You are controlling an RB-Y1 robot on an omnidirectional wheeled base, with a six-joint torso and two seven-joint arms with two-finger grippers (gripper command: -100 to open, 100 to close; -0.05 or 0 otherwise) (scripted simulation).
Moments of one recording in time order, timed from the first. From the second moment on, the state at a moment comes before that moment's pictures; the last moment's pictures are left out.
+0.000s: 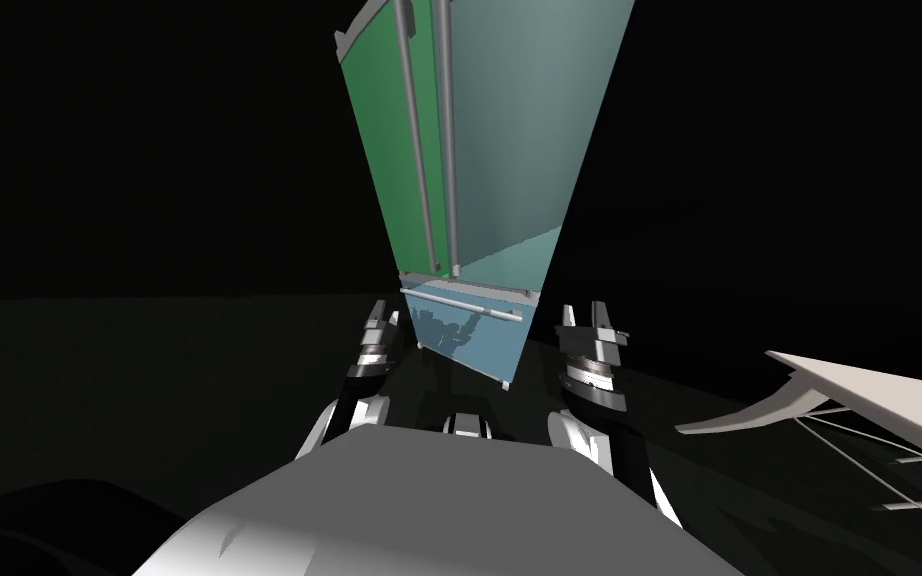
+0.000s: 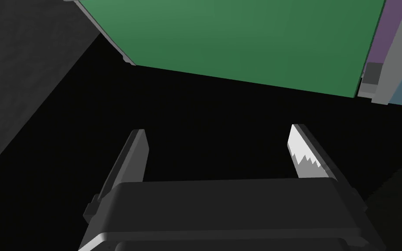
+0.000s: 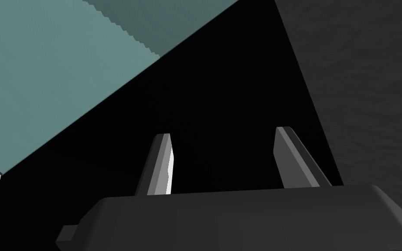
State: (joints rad) left arm 0.46 0.01 0.01 -2.21 -0.12 -0.38 0.10; right arm 0.49 0.03 0.05 -2.30 -0.12 -0.52 -0.17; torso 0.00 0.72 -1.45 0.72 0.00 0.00
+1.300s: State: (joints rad) left arm 0.40 0.14 -0.04 -1.99 -0.12 -0.40 0.09; right arm 0.49 0.03 0.05 -2.30 -0.12 -0.52 -0.17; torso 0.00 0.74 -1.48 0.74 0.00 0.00
